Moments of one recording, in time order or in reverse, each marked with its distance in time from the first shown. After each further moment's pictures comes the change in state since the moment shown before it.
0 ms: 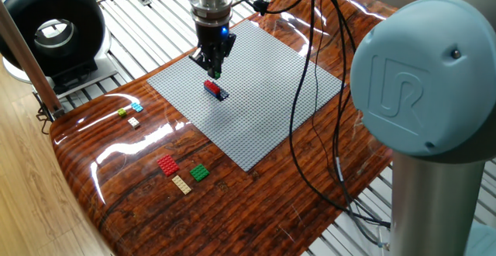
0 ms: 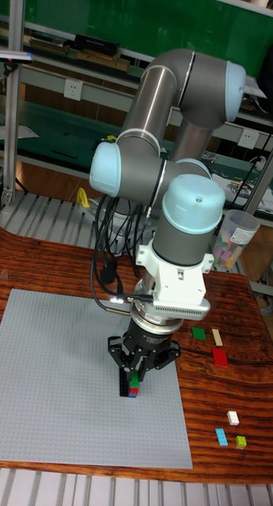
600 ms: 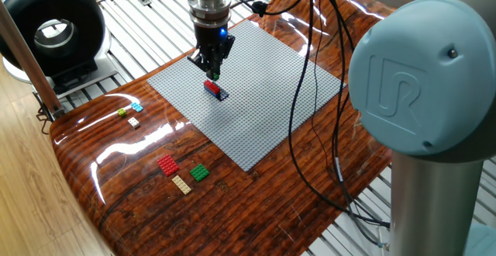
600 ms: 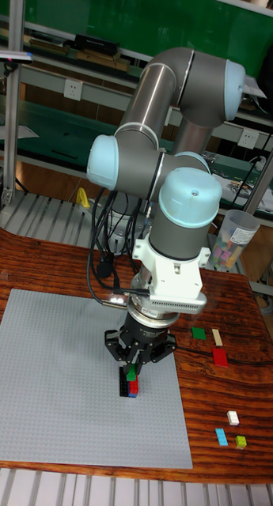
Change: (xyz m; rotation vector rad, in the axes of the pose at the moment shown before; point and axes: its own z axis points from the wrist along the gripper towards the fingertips) arm 0.011 -0.010 -0.010 0.002 0.020 -0.014
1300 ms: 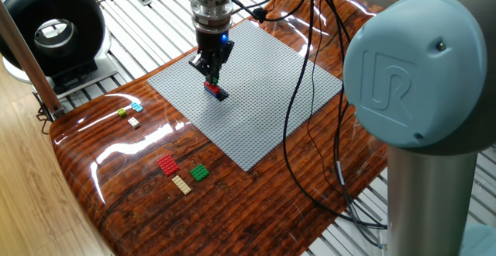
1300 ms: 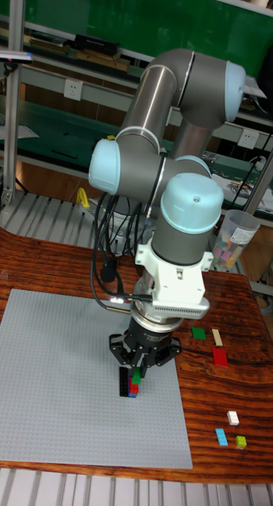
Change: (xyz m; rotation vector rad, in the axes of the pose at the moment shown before) arm -0.001 0.009 0.005 -0.018 0.007 0.006
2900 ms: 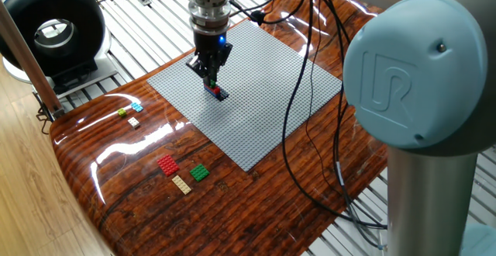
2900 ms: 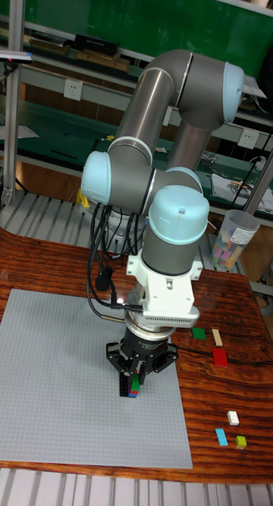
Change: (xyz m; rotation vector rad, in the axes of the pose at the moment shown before) arm -0.004 -0.010 0.019 -0.012 -0.010 -0.027
